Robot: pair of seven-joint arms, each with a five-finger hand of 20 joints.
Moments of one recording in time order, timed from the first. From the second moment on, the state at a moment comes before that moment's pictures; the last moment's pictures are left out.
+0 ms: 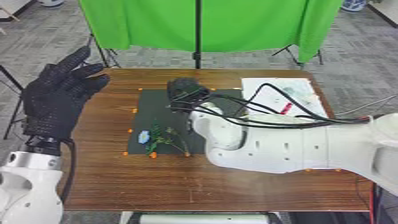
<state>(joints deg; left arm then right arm) 125.3 -42.9 -100.3 -132.8 31.0 11.6 23.1 -17.6 -66.8 -16.3 -91.2 -105.6 21.7 43.4</state>
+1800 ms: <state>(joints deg) 120.3 -39.8 -97.8 -132.0 31.0 10.9 23.4 -11.5 -77.7 -21.9 -87.8 -95.8 26.6 54.5</state>
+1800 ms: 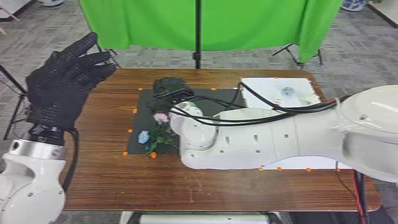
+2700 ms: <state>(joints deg) 127.9 -42.7 -103.0 -133.7 31.0 11.6 23.4 -20.3 -65.9 -6.5 -95.2 -98.8 -0.2 33.7</state>
